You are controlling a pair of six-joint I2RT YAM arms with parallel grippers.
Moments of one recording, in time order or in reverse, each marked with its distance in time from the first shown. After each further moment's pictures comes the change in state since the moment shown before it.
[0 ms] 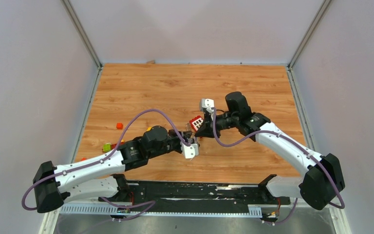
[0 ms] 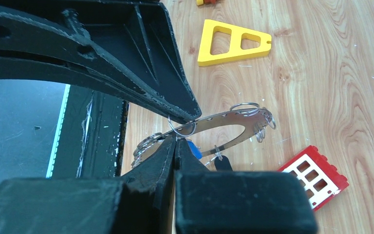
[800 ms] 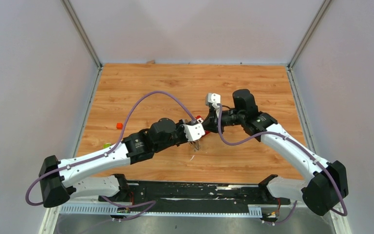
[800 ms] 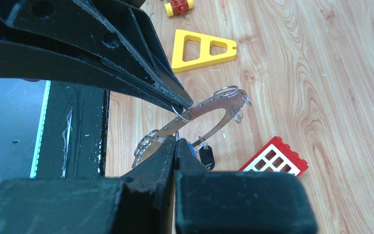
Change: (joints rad) left arm -0.001 0.104 0.179 -0.143 -0.151 -0.321; right arm -0.048 -0.058 0.007 0.011 0.063 0.016
